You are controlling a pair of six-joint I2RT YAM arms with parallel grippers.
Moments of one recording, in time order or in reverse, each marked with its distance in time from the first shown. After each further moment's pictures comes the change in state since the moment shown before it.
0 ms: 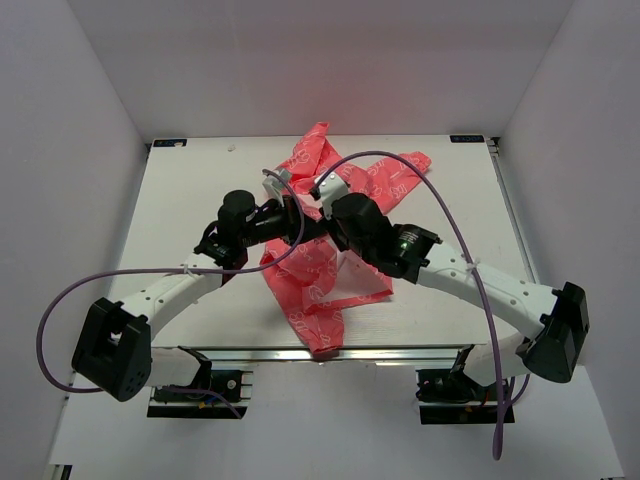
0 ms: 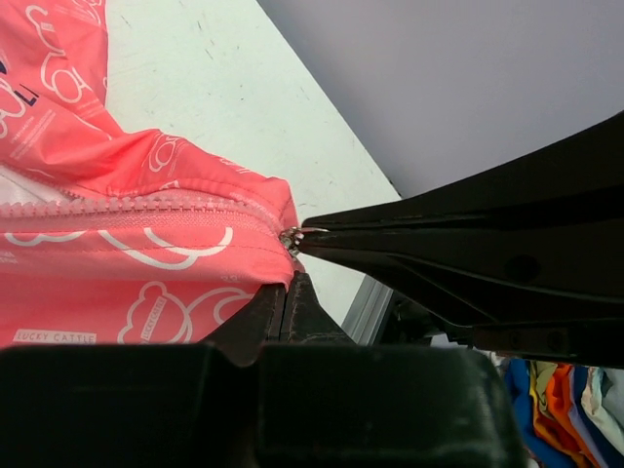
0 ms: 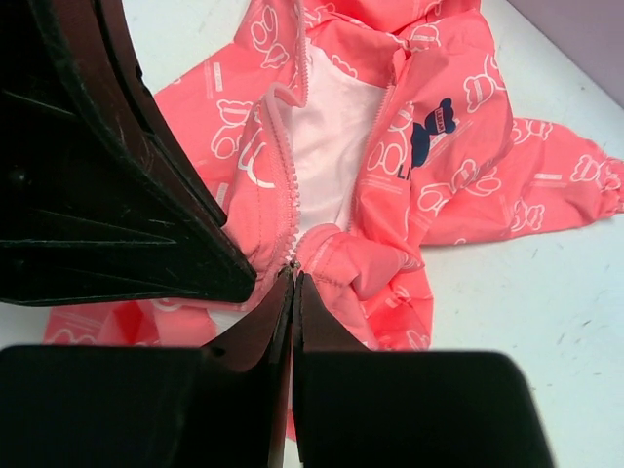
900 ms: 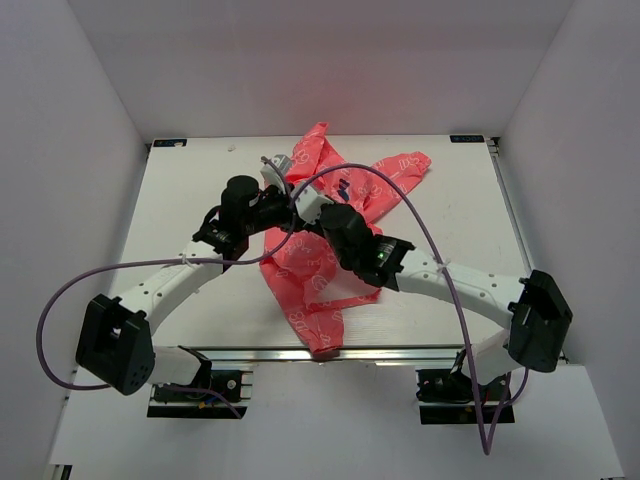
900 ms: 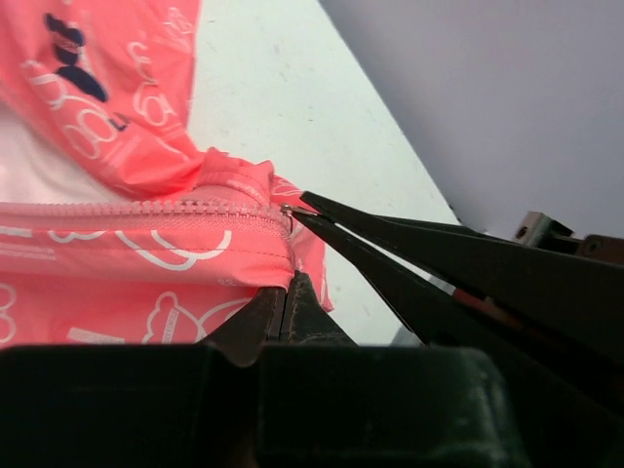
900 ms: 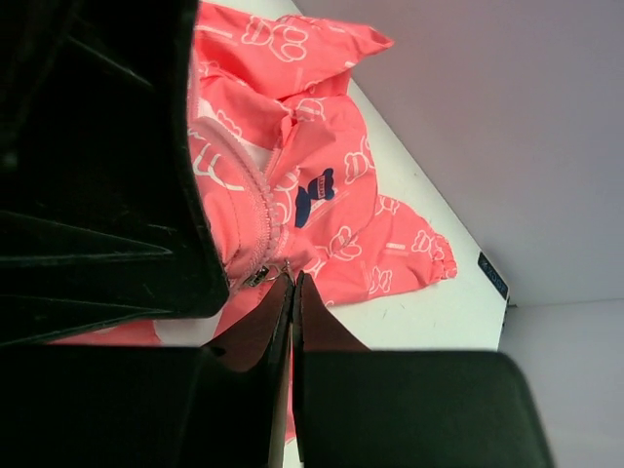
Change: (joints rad) left arm 0.007 0.037 0.140 -0.205 -0.118 0.101; right arm 0.031 0.089 -0.126 0.404 0.229 -0.466
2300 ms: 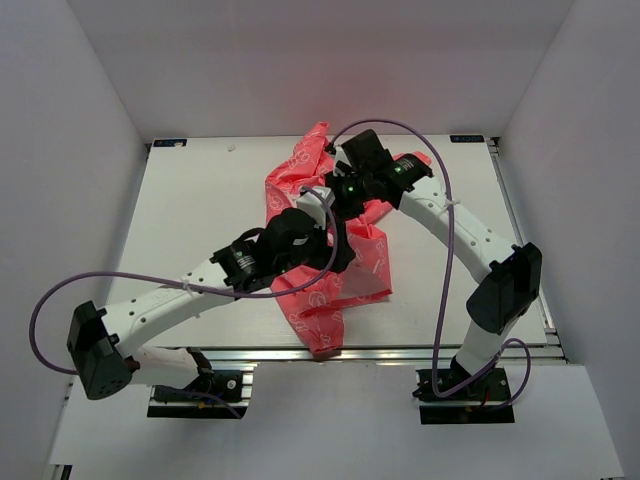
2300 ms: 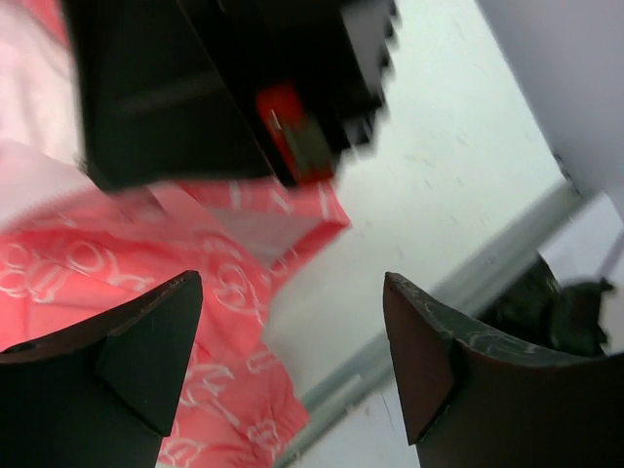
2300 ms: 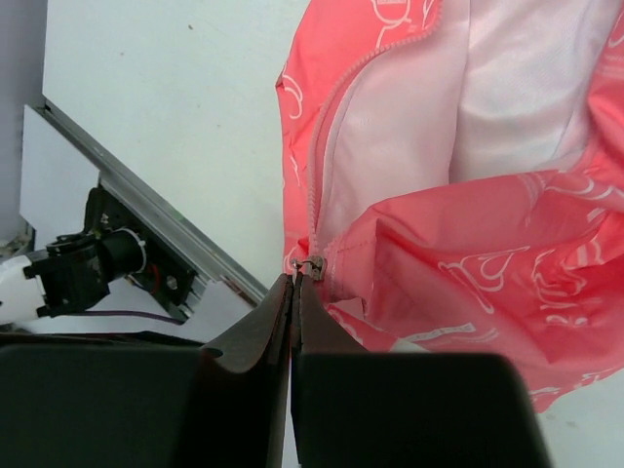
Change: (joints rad) left arm -0.432 -0.096 0.127 -0.441 -0.595 0.021; right arm -0.351 0.272 0.616 -0.870 -0.982 0.871
